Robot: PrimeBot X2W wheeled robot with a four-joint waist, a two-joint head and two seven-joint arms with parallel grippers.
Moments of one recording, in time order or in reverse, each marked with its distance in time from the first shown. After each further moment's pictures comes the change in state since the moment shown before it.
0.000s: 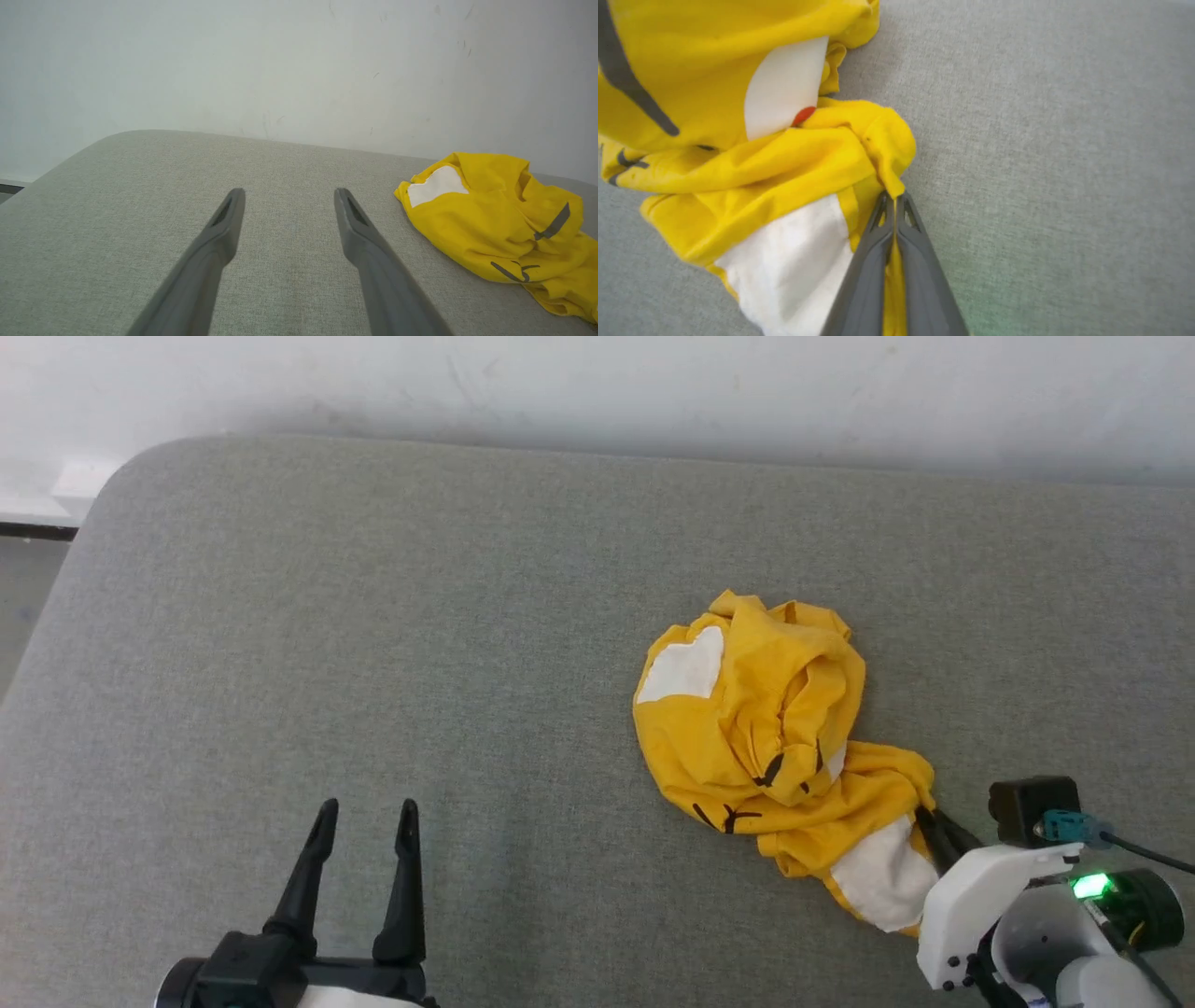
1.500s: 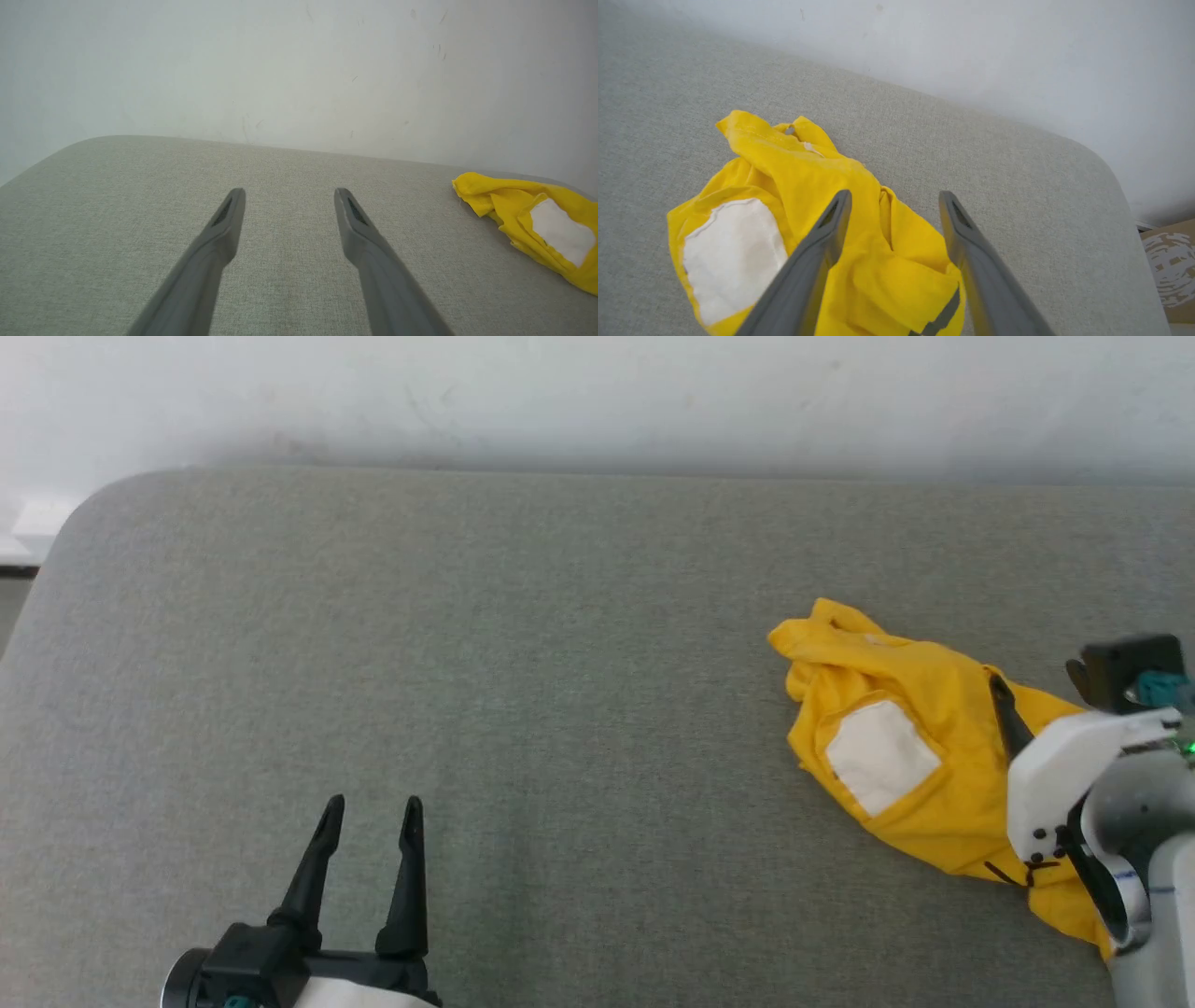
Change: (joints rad) left arm -0.014 -0.068 0.070 0.049 0.050 -0.095 0.000; right arm -0.190 -0.112 -0.060 -0.082 -0.087 0.000 0.097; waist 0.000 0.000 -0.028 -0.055
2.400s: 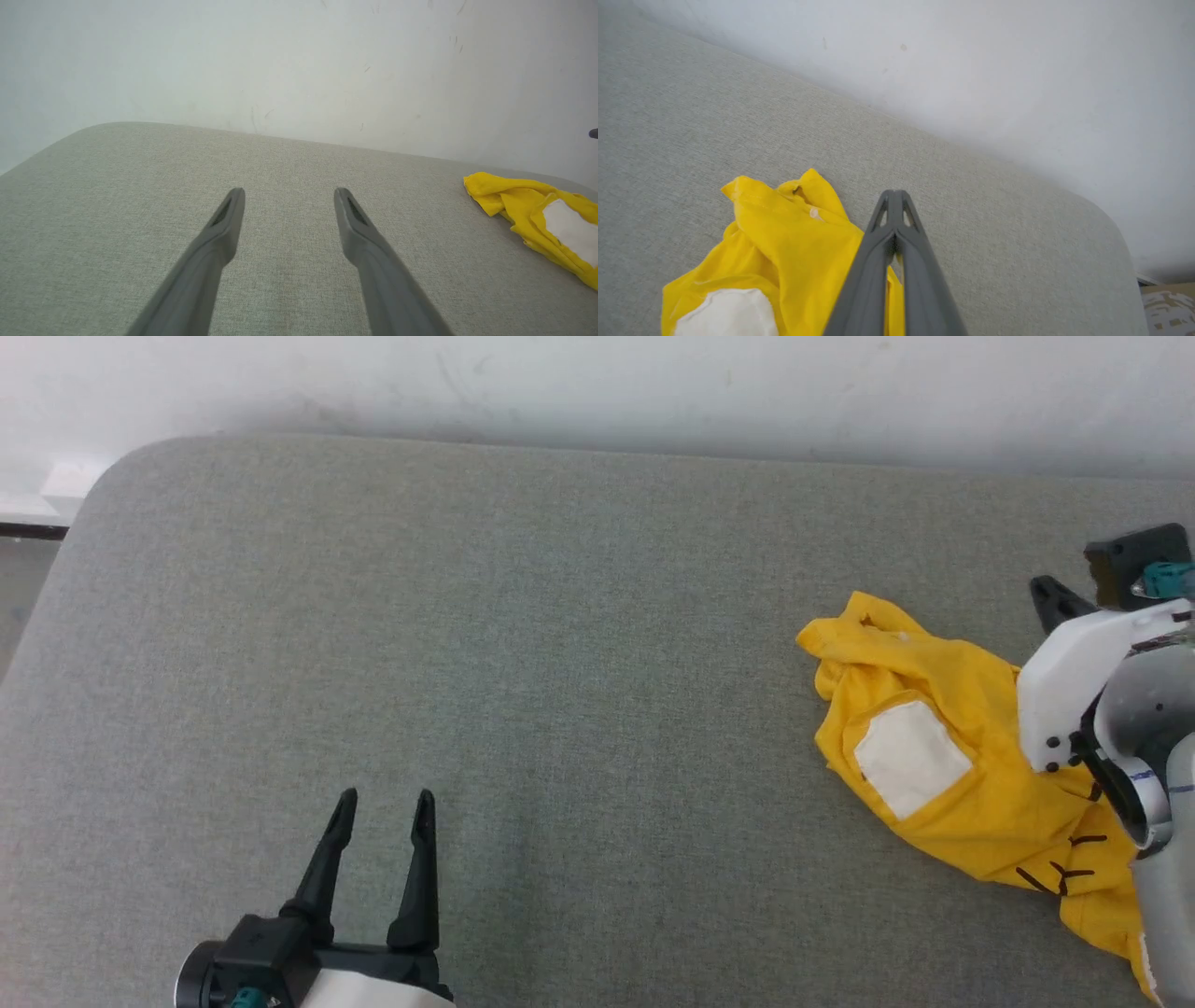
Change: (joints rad) left arm -0.021 -0.026 0.001 0.020 0.011 -0.021 0.000; right arm -0.215 -0.118 0.103 0.144 0.064 0.000 0.021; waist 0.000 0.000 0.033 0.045
